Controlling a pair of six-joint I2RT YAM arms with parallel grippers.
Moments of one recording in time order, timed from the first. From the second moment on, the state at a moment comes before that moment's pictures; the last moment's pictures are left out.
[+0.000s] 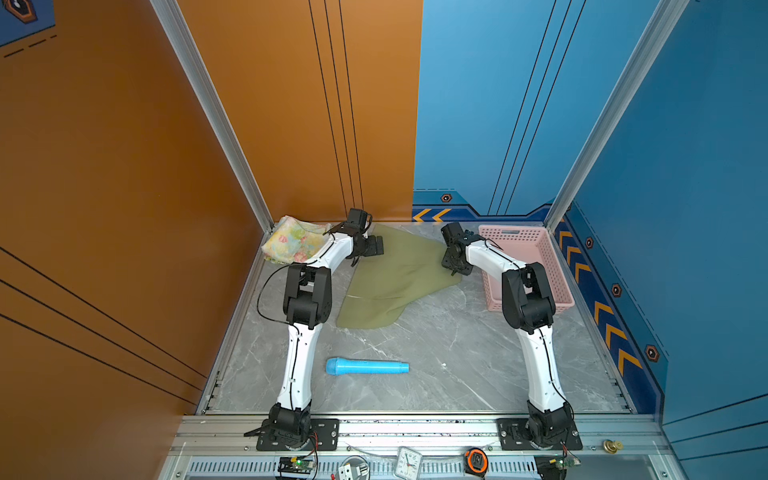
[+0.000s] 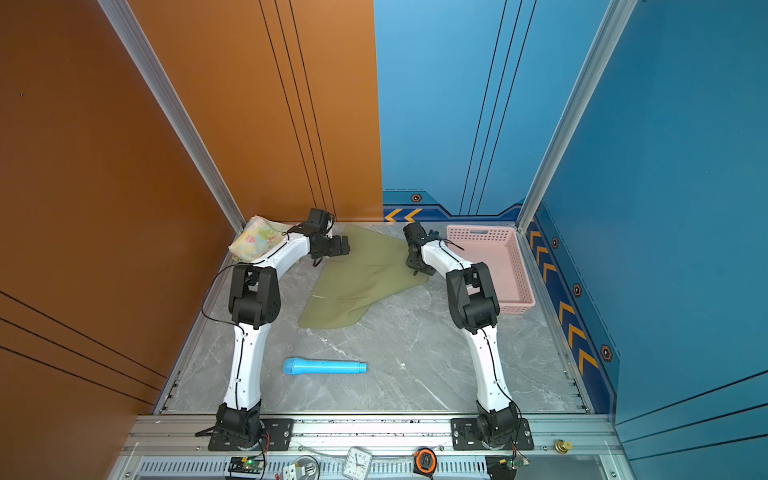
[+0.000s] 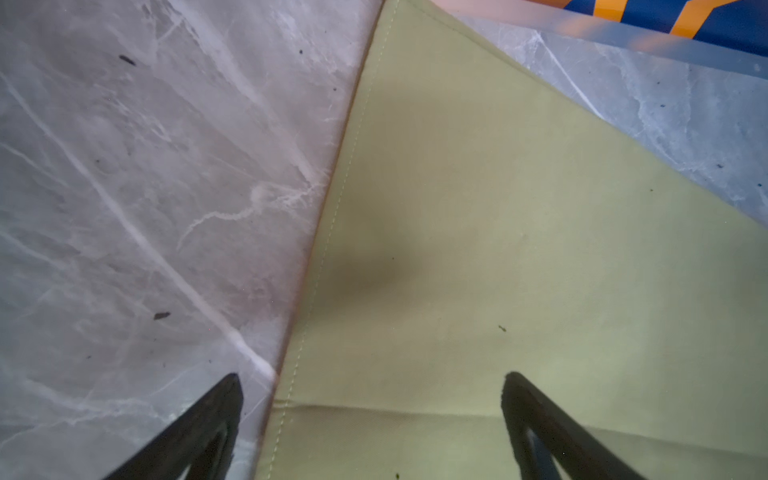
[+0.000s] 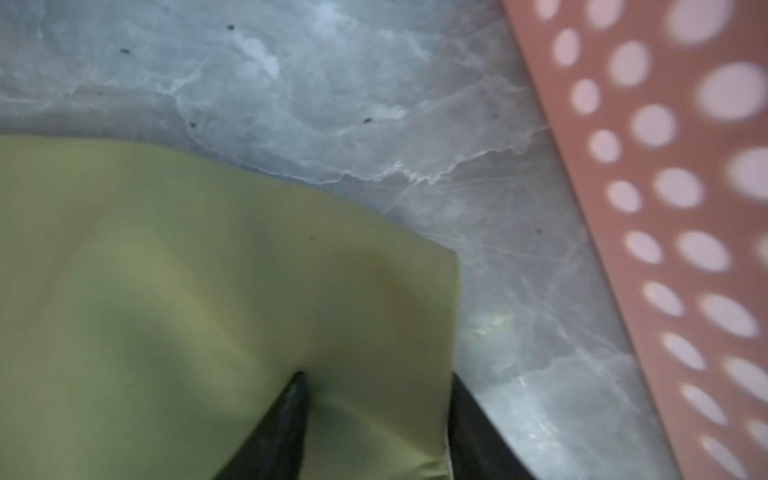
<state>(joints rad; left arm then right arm) -0.22 2.40 2.05 -0.63 0.09 -0.31 0.34 2.35 1.90 -0.69 0.24 0.71</state>
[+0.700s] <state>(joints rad) -0.12 2.06 1.99 -0.65 0.19 -0.43 0.43 2.13 2.46 -0.56 0.26 0.22</state>
